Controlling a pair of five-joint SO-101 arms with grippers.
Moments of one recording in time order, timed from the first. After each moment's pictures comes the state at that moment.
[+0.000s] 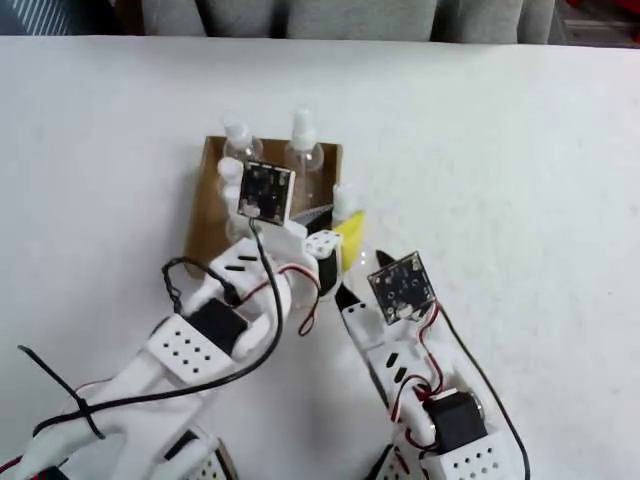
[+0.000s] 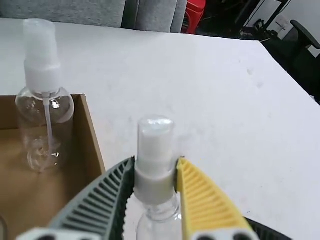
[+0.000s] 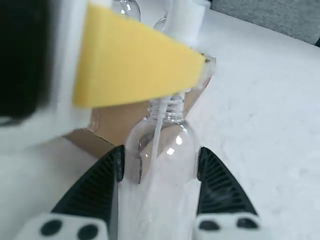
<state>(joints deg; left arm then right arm) 32.1 -41.4 61.1 15.1 23.6 -25.1 -102.7 88.0 47.7 8.5</state>
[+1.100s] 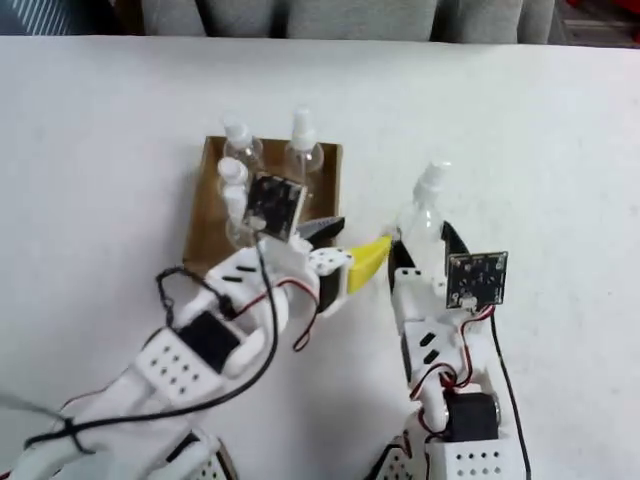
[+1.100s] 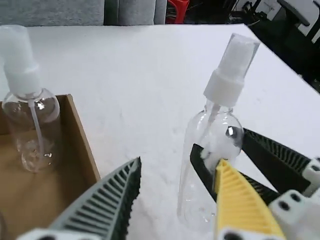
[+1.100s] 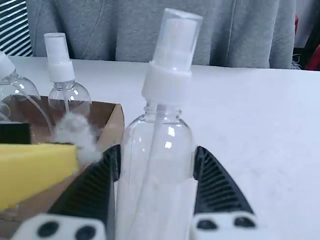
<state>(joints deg) 34.7 -48.6 61.2 22.0 20.2 -7.9 -102.9 88.9 36.0 0.6</state>
